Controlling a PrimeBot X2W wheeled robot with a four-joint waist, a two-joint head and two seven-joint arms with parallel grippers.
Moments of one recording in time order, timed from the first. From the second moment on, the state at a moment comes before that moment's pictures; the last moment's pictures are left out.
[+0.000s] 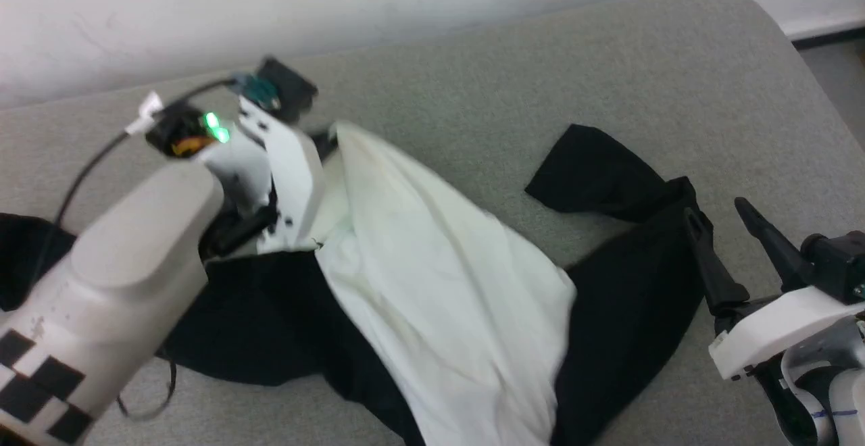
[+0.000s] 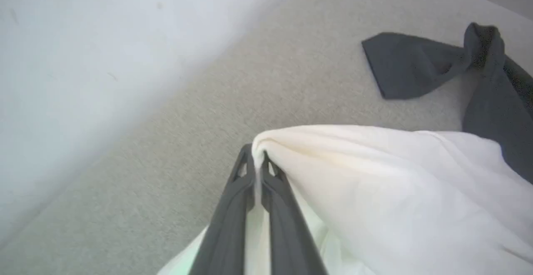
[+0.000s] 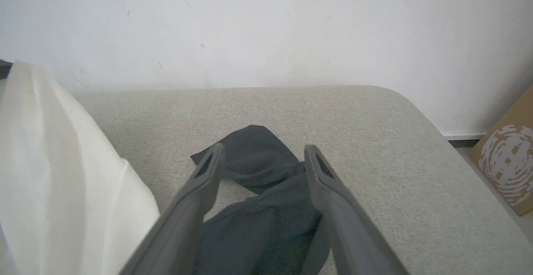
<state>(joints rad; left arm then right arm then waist) -0.93 0.55 -0.94 0.43 -0.80 -0.13 0.32 -0.08 -0.24 0.03 -0.07 0.32 0.13 0.10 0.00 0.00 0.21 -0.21</state>
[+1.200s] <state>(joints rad) -0.82 0.45 -0.71 0.53 -0.58 0.07 -0.26 -0.03 -0.26 0.14 -0.01 0.31 0.13 0.17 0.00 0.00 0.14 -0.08</state>
